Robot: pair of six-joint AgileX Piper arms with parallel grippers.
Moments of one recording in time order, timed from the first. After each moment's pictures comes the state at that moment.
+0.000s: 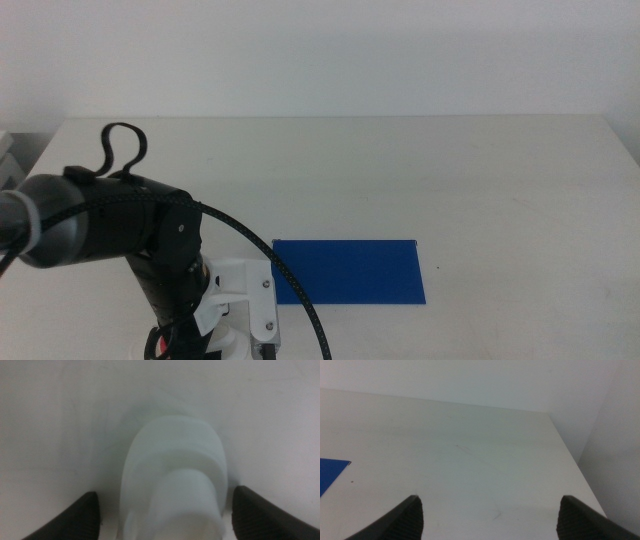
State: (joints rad) left arm -0.48 1.70 -0.87 -0.08 0.77 0.99; right arm -0.04 -0.01 0.03 -0.01 0.24 -0.06
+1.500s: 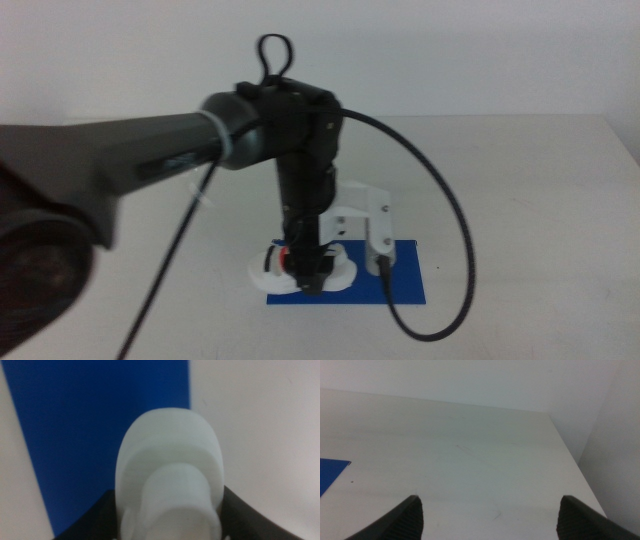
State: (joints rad) left arm -0.63 2.07 -1.62 -0.09 1.17 1.05; right arm -0.04 -0.01 0.03 -0.01 0.24 -0.06
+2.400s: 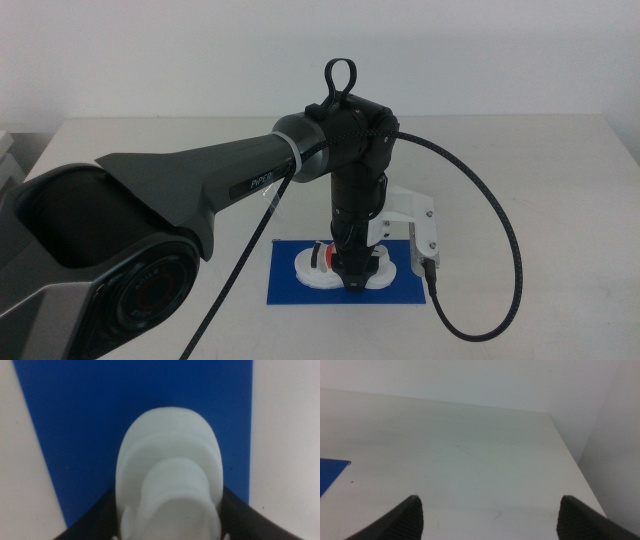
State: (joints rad) left arm -0.70 2.29 -1.91 -0.08 1.21 1.02; right arm -0.04 -0.01 0.03 -0.01 0.24 -0.06
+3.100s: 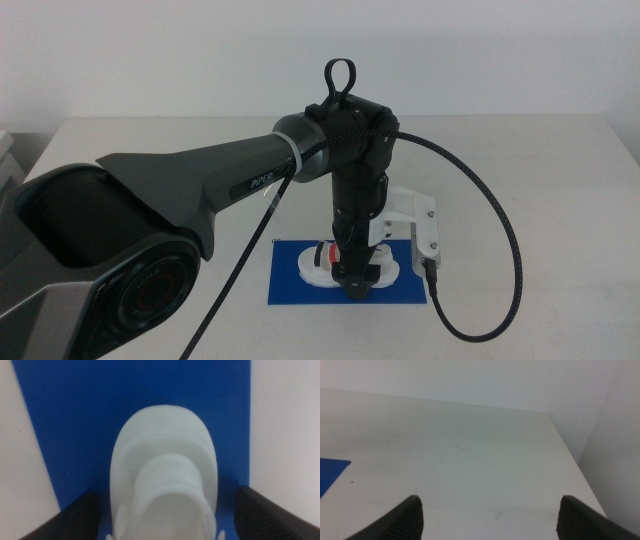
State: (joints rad) left arm -0.70 2.29 -1.91 -0.09 1.20 1.04; right arm -0.04 -0.01 0.03 -0.01 0.24 -0.06
